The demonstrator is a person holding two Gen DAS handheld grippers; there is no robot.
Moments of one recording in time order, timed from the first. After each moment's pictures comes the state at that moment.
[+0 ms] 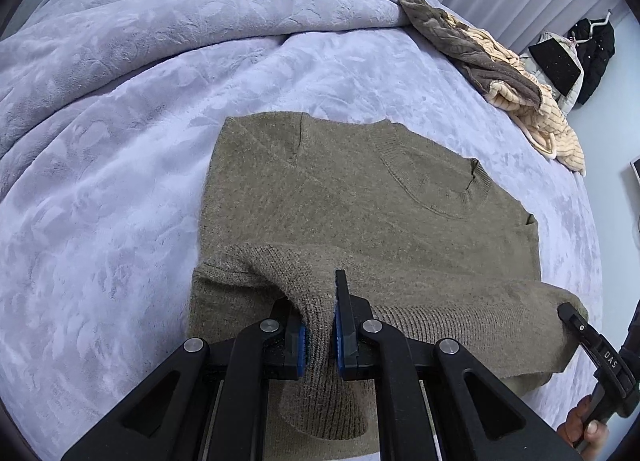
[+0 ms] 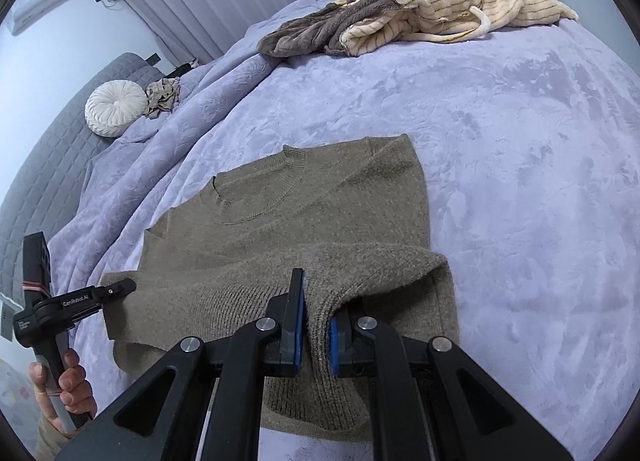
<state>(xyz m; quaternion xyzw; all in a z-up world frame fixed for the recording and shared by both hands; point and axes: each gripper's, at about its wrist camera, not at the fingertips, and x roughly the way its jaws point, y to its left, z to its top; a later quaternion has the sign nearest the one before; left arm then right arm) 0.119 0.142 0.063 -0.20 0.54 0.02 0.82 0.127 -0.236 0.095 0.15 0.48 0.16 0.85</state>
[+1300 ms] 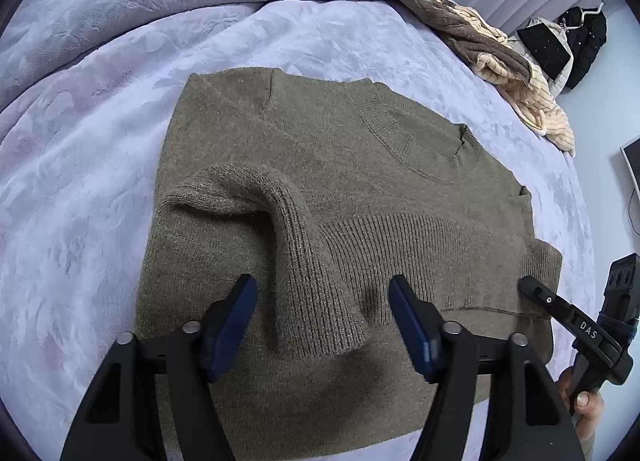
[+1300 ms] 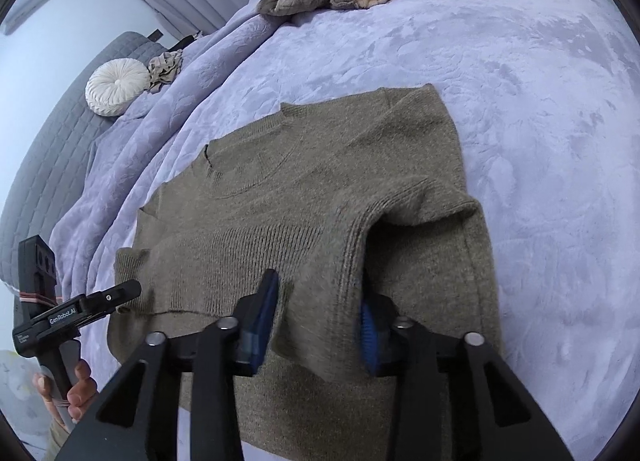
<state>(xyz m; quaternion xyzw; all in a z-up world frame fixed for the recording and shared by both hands) 0.114 0.122 0.040 -0.20 0.56 -0.01 0.81 0.153 -0.223 0.051 0.15 0.53 0.19 0.81</state>
